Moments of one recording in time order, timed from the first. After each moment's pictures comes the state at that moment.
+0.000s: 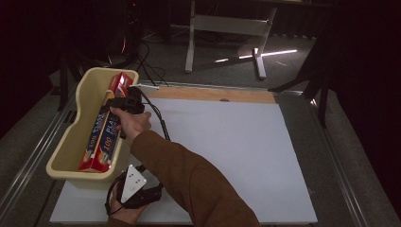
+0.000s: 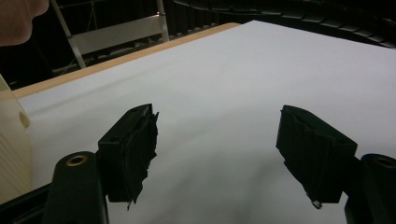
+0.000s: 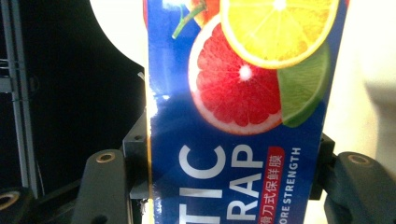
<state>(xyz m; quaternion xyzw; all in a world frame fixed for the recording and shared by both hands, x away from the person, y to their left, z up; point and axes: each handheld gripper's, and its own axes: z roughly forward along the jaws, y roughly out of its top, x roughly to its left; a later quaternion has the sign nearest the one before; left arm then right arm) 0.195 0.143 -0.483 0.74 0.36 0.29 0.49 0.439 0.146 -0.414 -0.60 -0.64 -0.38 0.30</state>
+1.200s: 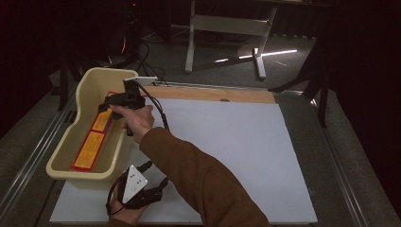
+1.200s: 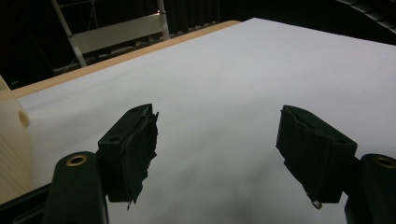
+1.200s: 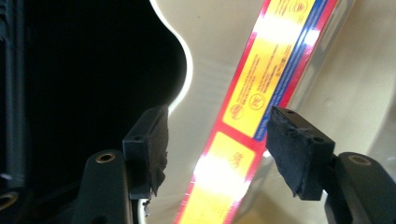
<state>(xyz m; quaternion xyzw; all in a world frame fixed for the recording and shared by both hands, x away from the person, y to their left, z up) 0.195 0.141 -0.484 0.74 0.36 0.30 0.49 0.435 0.138 -0.383 -0.53 -0.71 -0.37 0.28</state>
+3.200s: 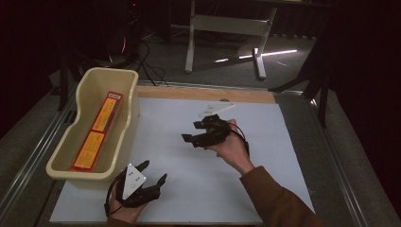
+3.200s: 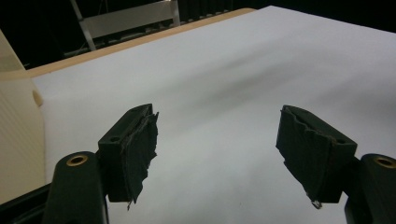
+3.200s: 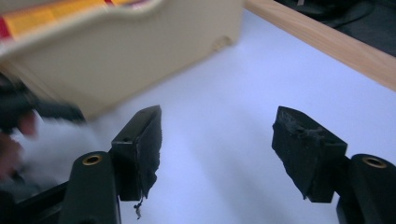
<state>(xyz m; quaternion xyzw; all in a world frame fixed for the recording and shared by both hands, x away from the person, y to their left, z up) 0.199 0.147 -0.488 0.74 0.39 0.29 0.46 0.357 -0.100 -0.394 -0.27 -0.86 -0.44 -0.08</state>
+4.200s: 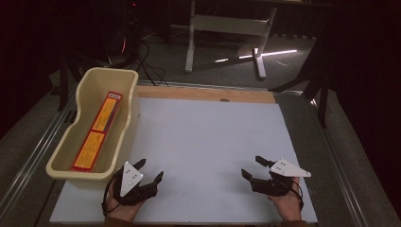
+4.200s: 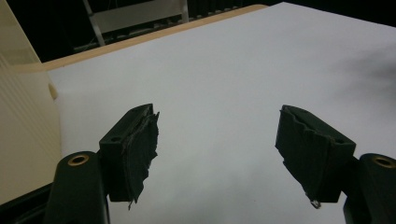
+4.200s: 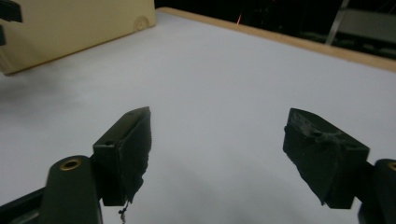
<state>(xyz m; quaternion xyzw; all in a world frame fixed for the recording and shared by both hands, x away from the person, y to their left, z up) 0.202 0.153 -0.488 0.73 0.40 0.30 0.45 0.256 -0.276 -0.483 -0.34 -0.76 -0.51 -0.21</state>
